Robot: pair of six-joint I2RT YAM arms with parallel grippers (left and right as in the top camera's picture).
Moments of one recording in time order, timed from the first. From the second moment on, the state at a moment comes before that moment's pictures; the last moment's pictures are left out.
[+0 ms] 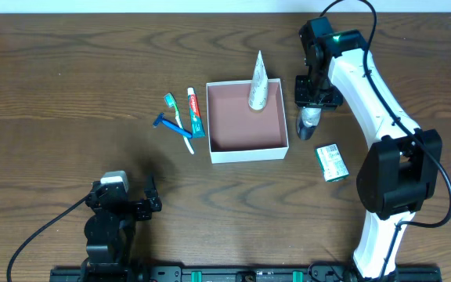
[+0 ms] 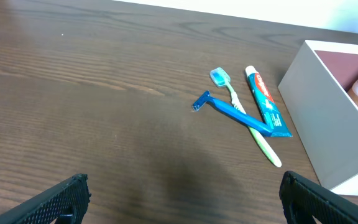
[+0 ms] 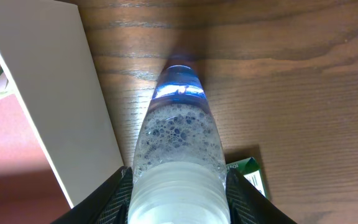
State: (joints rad) left arm -0.02 0.01 0.14 -0.51 -0.04 -0.15; right arm 0.25 2.08 1.84 -1.28 0.06 0.36
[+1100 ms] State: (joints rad) left arm -0.02 0.01 0.14 -0.51 -0.04 -0.15; right arm 0.55 1.69 1.82 -1.26 0.06 0.36
